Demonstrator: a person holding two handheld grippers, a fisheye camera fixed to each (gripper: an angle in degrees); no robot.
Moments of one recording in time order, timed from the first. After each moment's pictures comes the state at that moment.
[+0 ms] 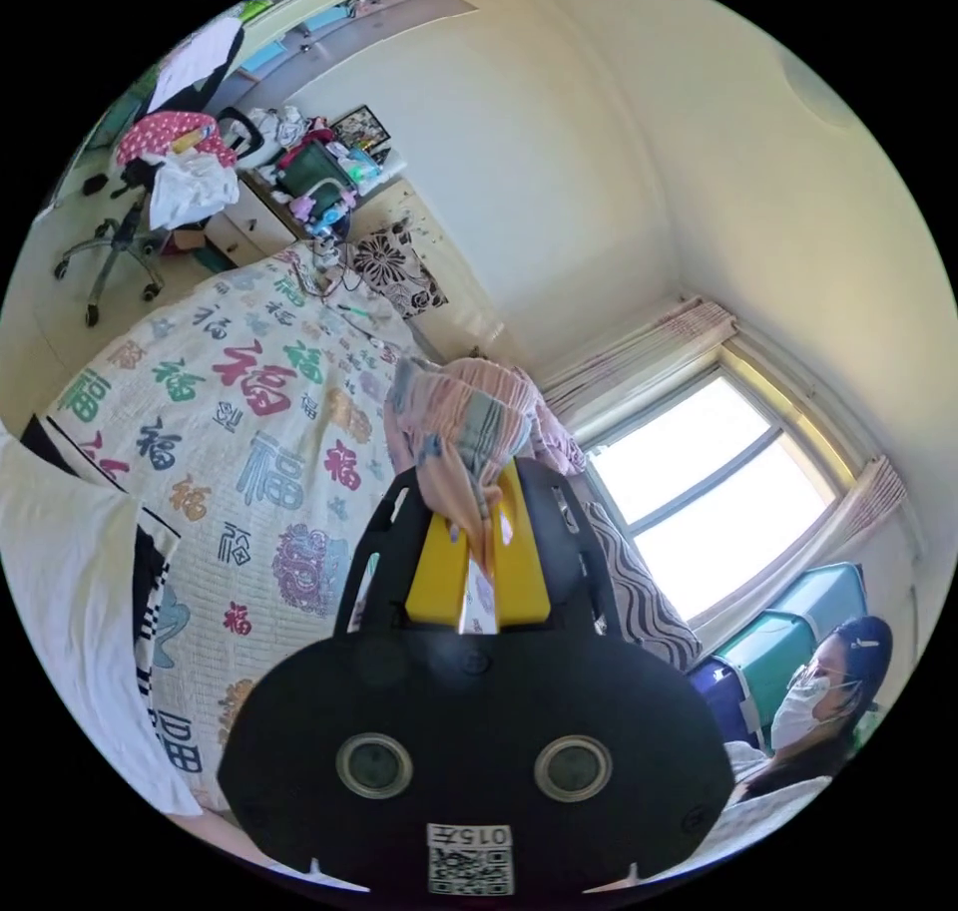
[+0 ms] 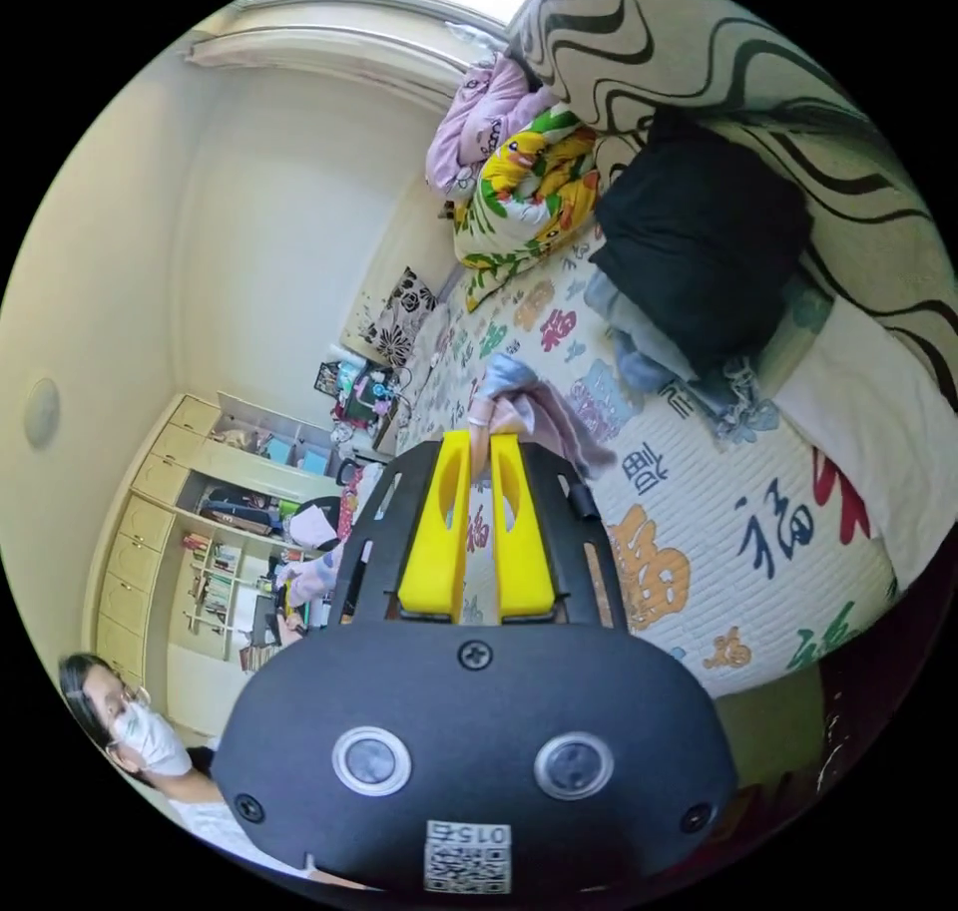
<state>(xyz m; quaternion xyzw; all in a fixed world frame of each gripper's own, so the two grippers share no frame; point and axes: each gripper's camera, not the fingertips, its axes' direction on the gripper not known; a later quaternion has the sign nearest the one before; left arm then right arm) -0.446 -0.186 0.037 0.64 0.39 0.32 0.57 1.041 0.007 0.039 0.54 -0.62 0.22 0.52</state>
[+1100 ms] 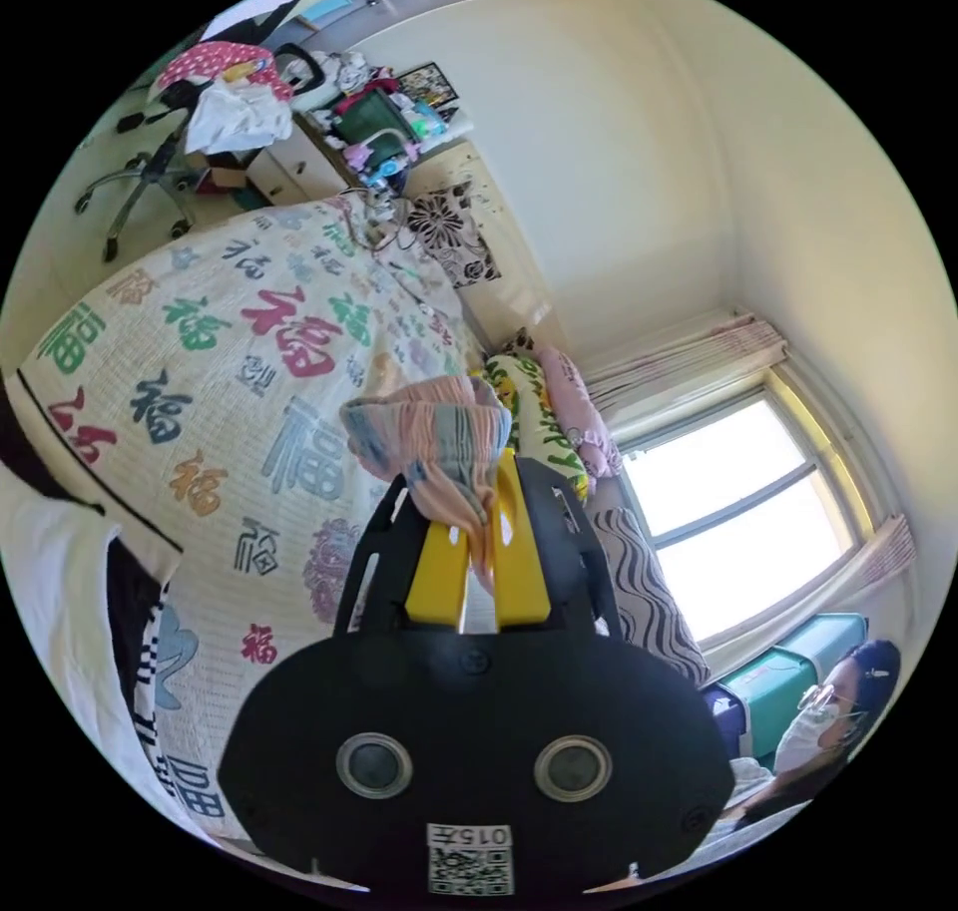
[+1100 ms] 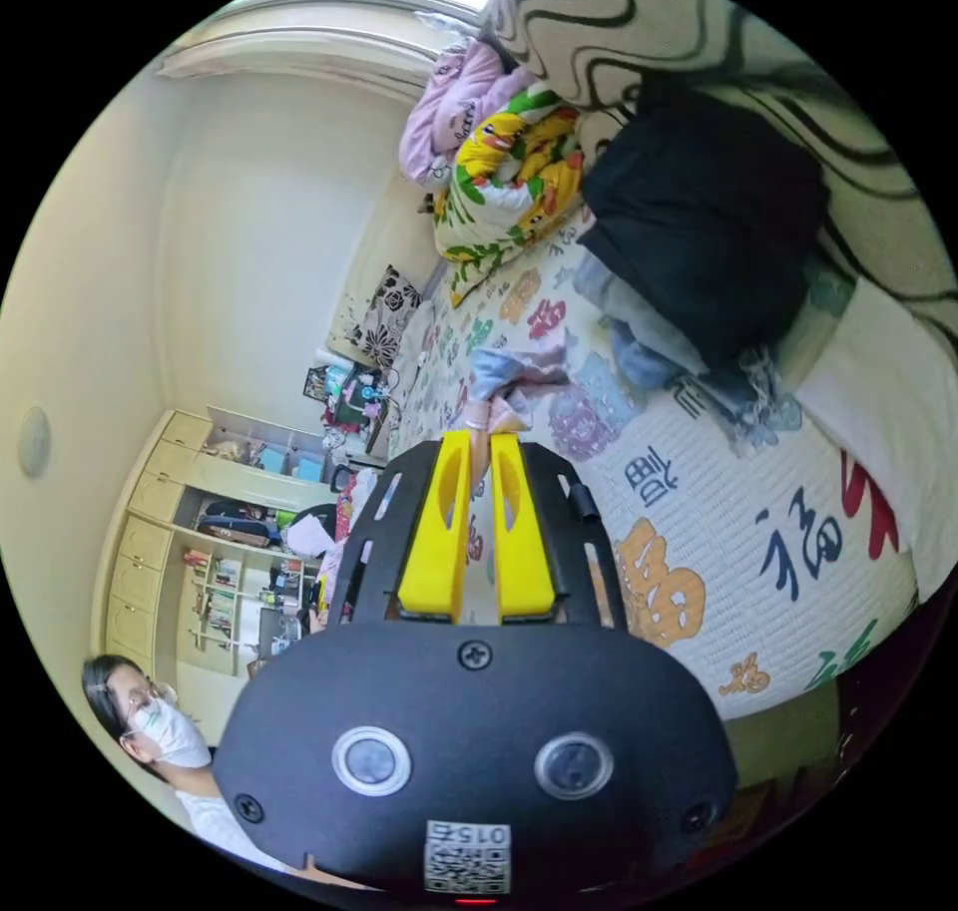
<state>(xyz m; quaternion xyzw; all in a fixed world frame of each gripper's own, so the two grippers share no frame) -0.468 -0.320 -0.016 0.61 0.39 0.26 0.64 1.053 -0.024 -0.007 0.51 -0.64 0.23 0.53</state>
